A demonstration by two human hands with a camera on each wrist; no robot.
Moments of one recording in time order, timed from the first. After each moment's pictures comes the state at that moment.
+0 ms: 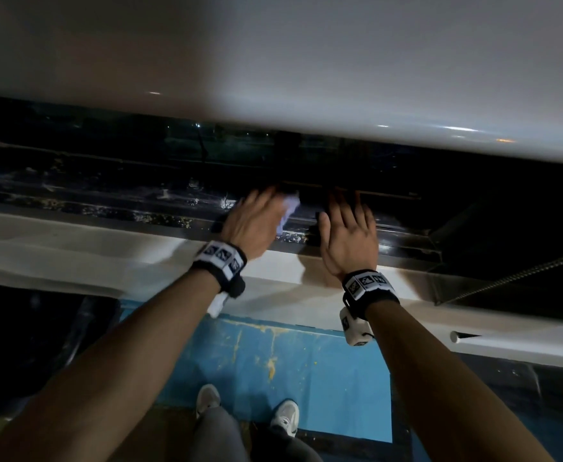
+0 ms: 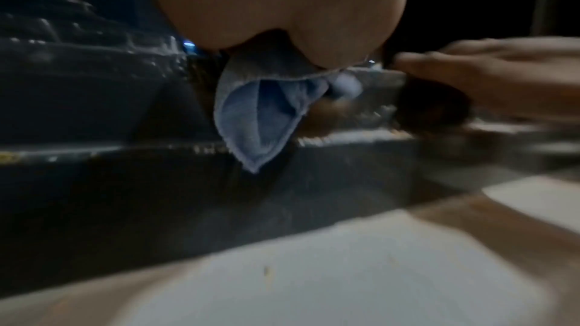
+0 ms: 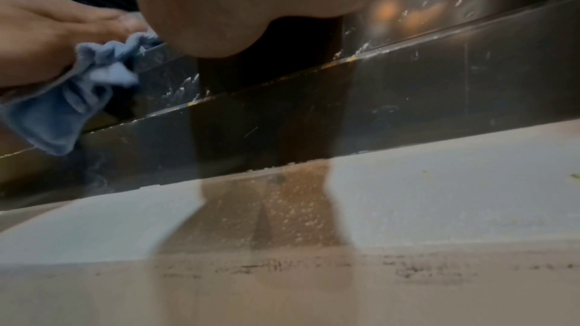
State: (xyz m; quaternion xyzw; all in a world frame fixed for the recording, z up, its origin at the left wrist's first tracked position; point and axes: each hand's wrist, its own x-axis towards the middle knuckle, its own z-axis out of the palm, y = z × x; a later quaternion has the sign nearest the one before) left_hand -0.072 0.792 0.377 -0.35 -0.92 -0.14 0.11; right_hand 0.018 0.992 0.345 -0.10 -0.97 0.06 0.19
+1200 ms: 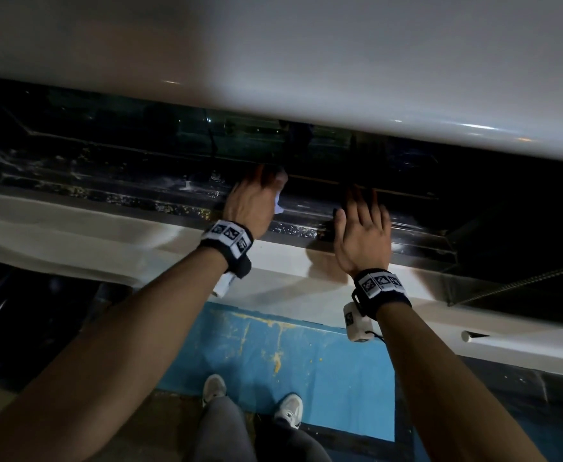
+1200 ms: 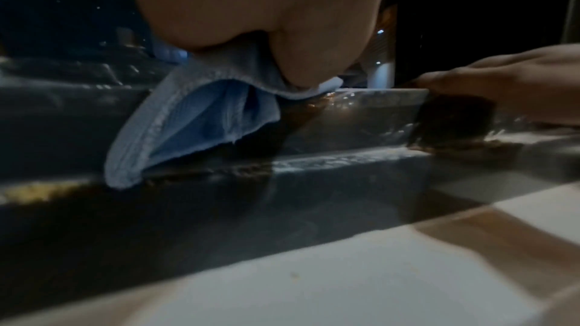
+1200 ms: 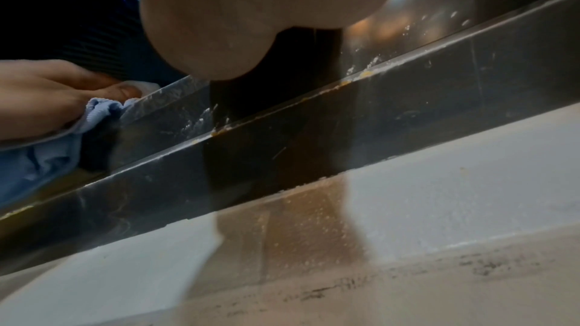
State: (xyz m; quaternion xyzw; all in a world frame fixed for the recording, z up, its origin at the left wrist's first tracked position) left_hand -0.100 0.764 0.389 -0.28 -0.95 -0.10 0.06; right_hand 0.018 0.984 0.349 -0.12 -0.97 0.07 0.18
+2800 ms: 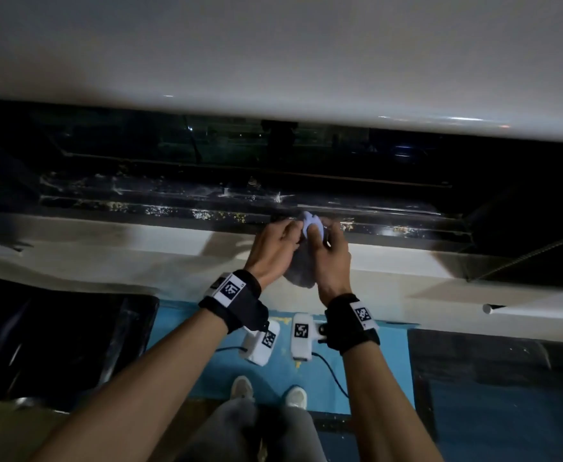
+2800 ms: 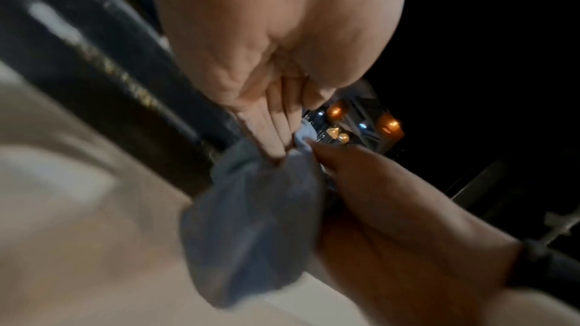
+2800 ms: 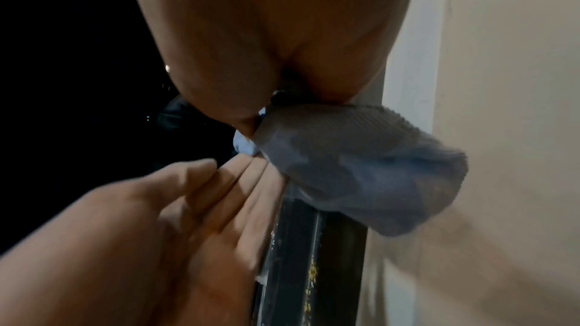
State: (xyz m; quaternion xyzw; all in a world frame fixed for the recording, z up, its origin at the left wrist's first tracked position) left_hand -0.005 0.694 0.428 -0.13 -0.81 -0.54 -0.20; right_hand 0.056 0.807 0.396 -0.27 -0.71 0.63 0.15
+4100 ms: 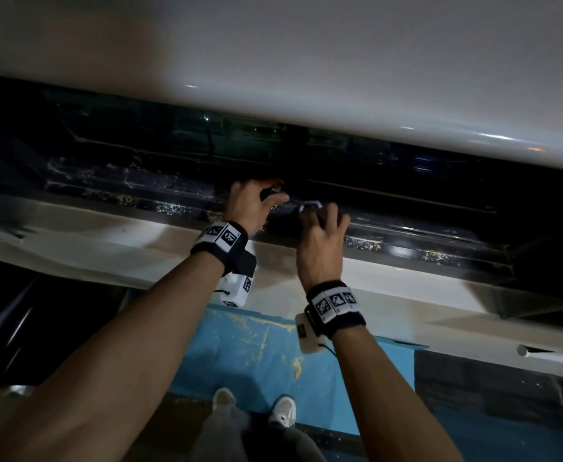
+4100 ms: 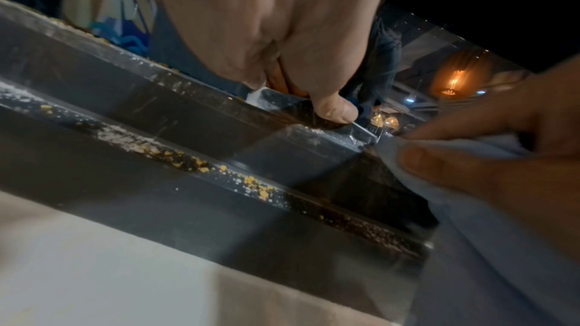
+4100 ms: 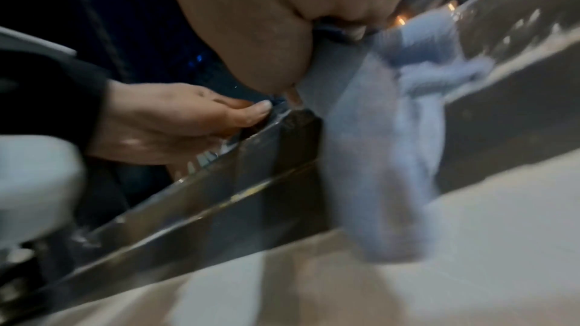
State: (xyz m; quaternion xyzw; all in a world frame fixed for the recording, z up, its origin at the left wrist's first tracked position) left_hand -0.142 0.649 0.405 -0.11 -0.92 -0.37 -0.07; right_hand -0.023 0.779 0.396 -0.11 -0.98 0.08 0.15
